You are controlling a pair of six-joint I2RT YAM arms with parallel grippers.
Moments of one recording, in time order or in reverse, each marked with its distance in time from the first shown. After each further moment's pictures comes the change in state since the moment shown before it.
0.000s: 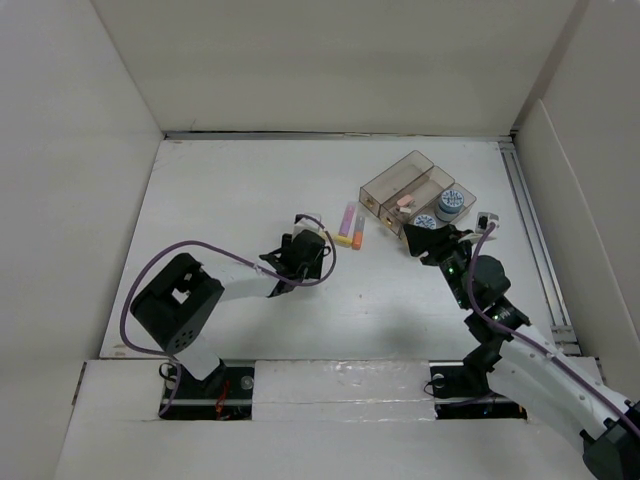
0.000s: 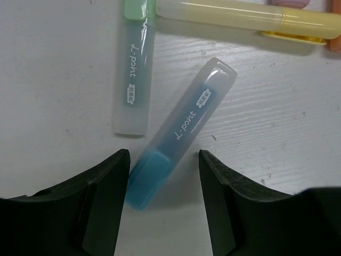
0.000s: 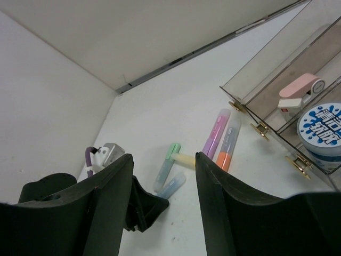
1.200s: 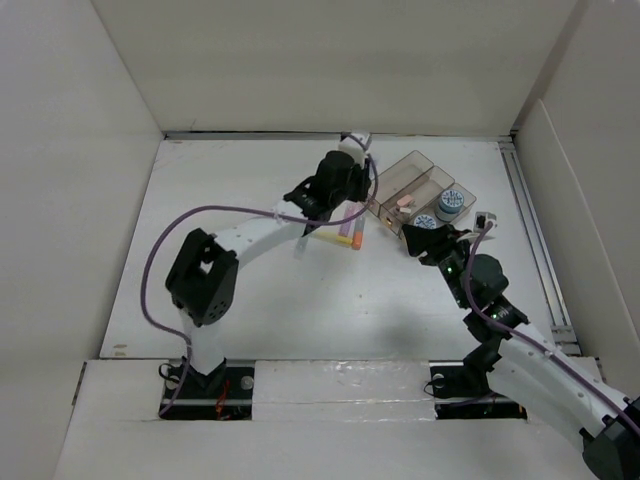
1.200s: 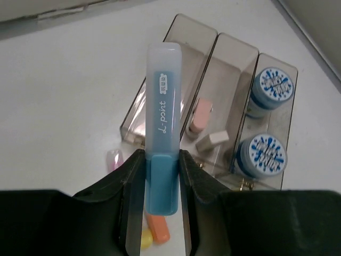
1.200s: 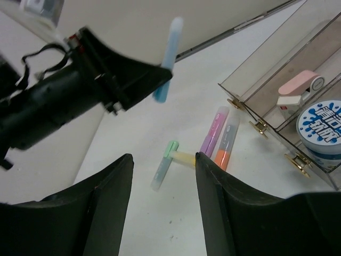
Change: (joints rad) left arm 0.041 0.203 0.662 0.021 0.275 0.147; right arm 0.000 0.018 0.000 0.005 -0.005 0.000
